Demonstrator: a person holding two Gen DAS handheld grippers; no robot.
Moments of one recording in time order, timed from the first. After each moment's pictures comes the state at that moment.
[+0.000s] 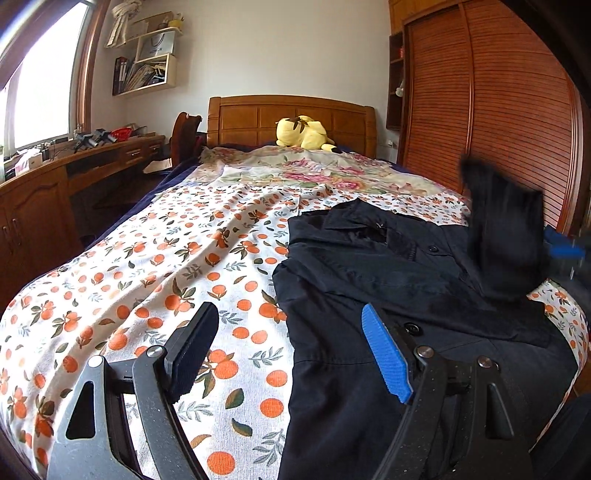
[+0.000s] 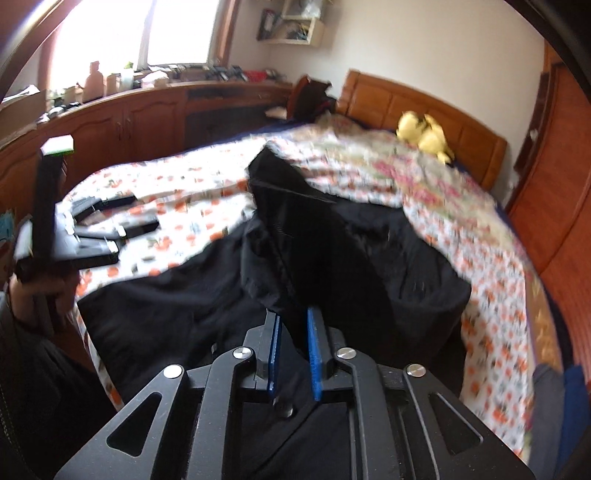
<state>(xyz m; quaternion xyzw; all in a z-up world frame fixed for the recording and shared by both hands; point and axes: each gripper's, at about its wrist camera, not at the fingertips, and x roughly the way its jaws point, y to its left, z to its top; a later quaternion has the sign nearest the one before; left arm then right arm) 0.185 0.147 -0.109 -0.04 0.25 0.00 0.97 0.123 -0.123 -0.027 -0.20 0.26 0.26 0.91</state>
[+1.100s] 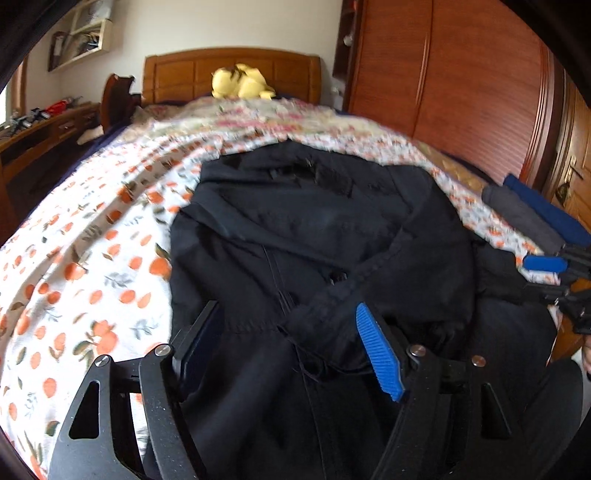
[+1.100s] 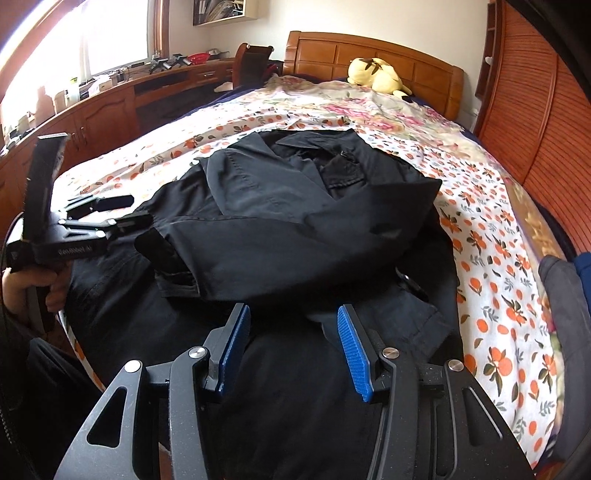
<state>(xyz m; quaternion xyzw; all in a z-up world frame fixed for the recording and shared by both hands) 0.221 0.074 -0.156 -0.02 0.35 -0.12 0.93 0.108 -0.141 -0.069 -0.12 0.32 0.19 0.92</state>
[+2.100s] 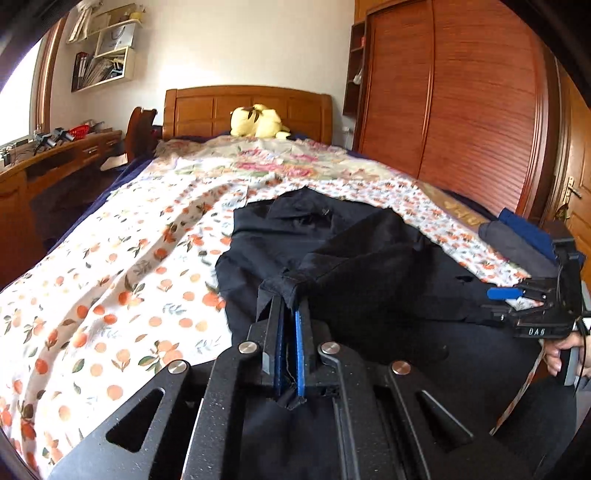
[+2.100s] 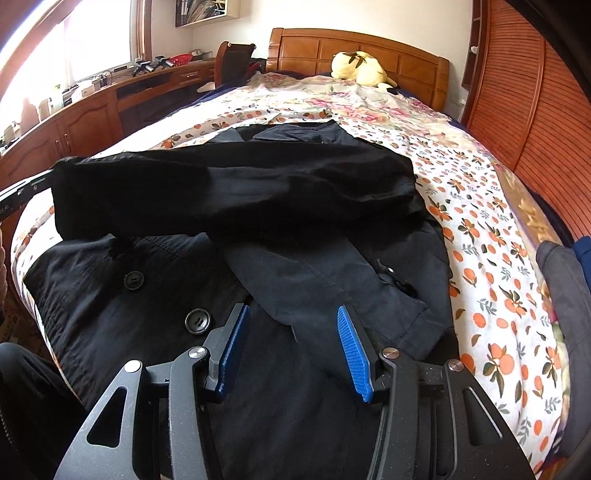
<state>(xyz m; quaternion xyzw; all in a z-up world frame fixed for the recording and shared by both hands) 0.163 0.114 -0.096 -0.03 0.28 -0.09 0.96 0.120 -0.144 -0.078 -0.11 0.33 0.17 0.92</state>
